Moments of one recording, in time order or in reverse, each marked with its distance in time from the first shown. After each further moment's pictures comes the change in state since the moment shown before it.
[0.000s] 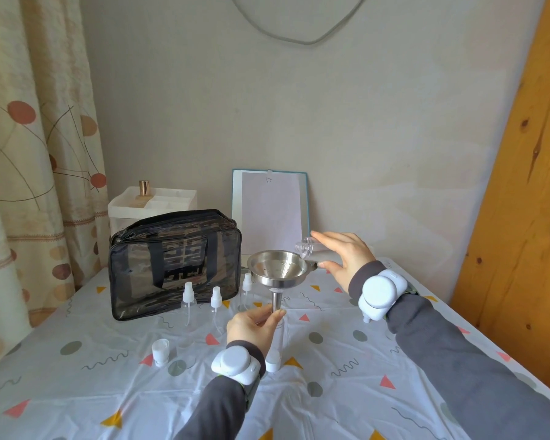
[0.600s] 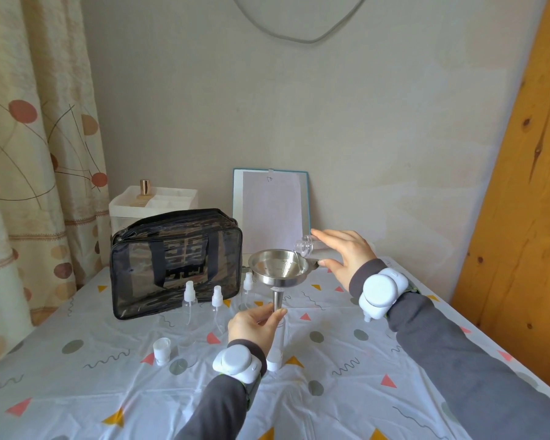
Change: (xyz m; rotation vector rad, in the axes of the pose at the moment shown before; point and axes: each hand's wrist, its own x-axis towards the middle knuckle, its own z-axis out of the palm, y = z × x) left_hand 0.000 -0.001 0.000 -0.002 -0.007 0.002; right_hand 0.001 -0.002 -0.002 -0.021 0.007 -0.012
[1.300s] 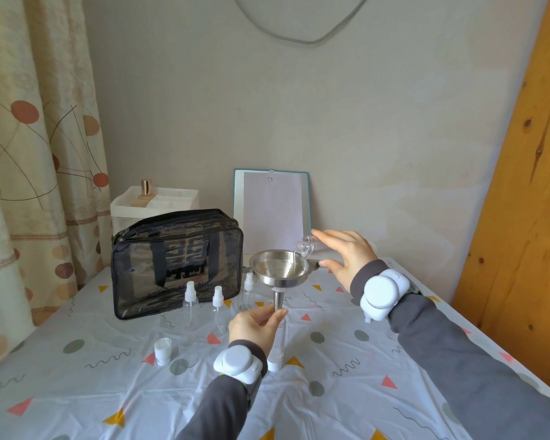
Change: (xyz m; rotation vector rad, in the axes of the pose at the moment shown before) left_hand 0.000 -0.001 0.000 -0.023 -0.004 -0.019; right_hand -0.001 0.001 0.000 -0.001 0.026 -0.017
